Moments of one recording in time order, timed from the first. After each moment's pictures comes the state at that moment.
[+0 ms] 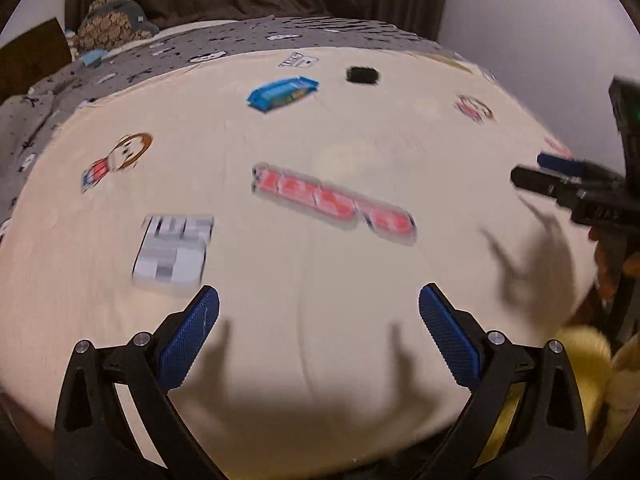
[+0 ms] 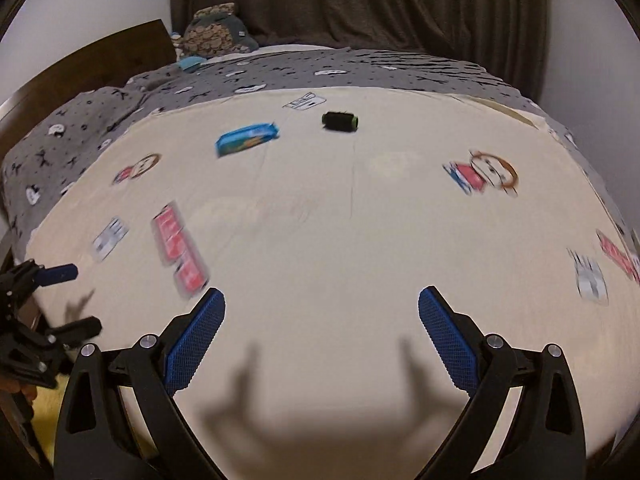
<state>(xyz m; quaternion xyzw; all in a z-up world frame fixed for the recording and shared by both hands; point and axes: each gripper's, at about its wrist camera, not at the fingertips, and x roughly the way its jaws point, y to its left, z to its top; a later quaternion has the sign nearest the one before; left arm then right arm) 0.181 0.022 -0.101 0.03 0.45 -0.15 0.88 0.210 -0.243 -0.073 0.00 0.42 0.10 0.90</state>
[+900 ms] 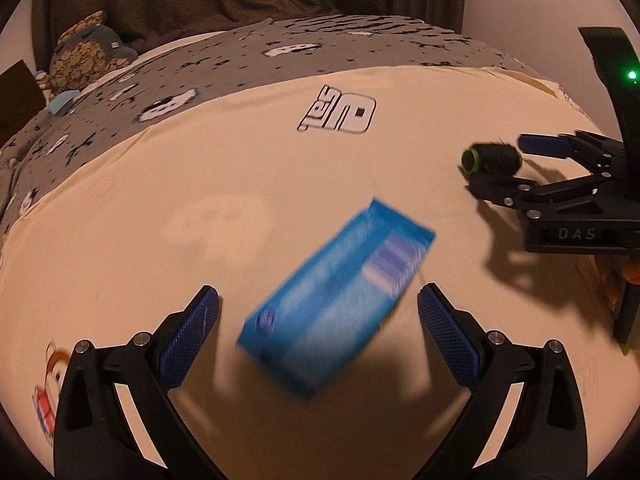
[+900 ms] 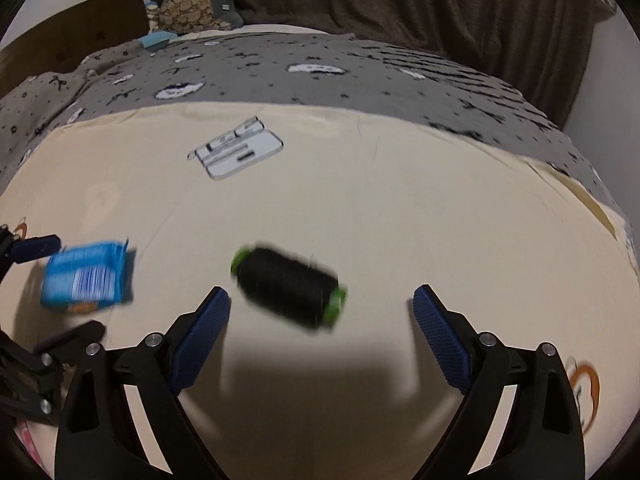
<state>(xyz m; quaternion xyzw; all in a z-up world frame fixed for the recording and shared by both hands) 0.459 -0.025 -0.141 0.10 0.44 -0.14 0.88 0.482 -0.206 -0.124 -0.07 0.43 0.11 0.89</state>
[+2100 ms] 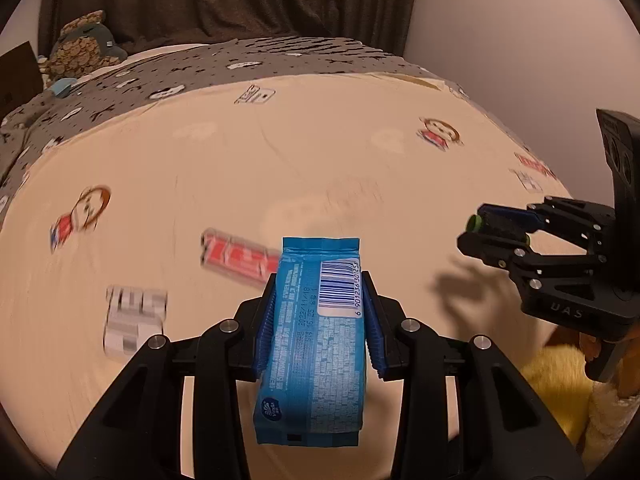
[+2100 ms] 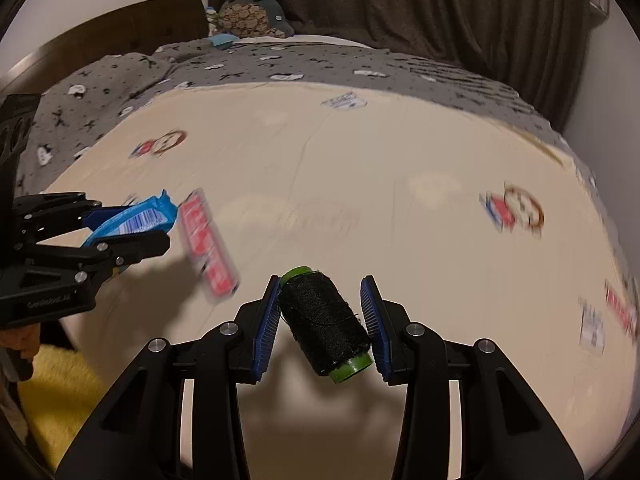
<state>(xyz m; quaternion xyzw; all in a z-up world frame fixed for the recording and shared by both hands) 0.179 -0.017 -0.077 0.04 0.42 -0.20 0.88 0.170 -0.208 -0.067 -0.05 0.42 0.15 0.89</state>
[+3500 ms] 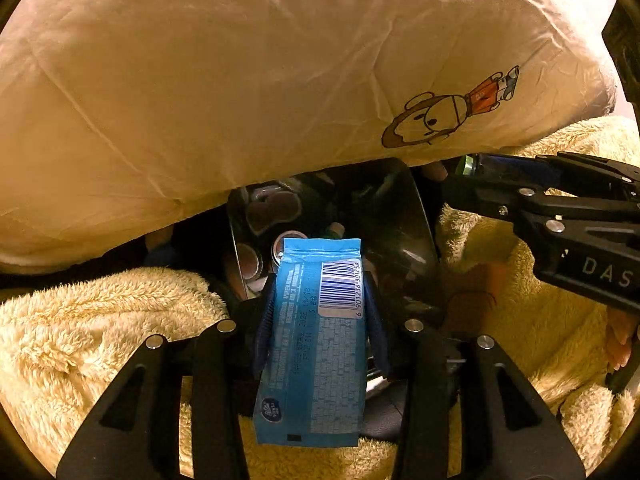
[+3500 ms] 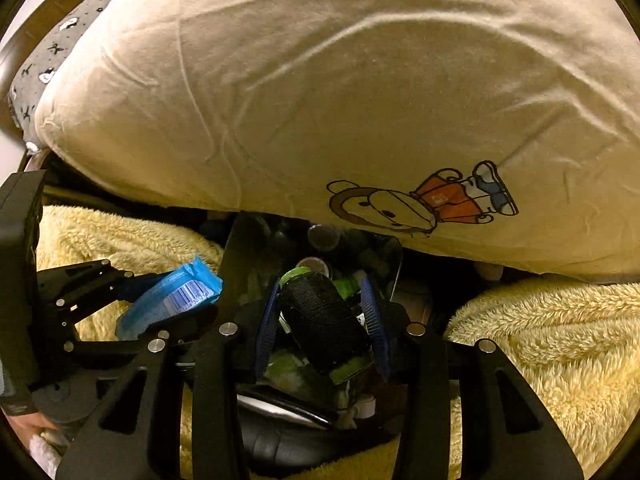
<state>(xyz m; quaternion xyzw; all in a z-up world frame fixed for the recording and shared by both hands) -0.012 -0.009 -0.293 0.05 0.62 -0.18 0.76 0.014 -0.162 -0.250 0.03 0.60 0.16 0.78</state>
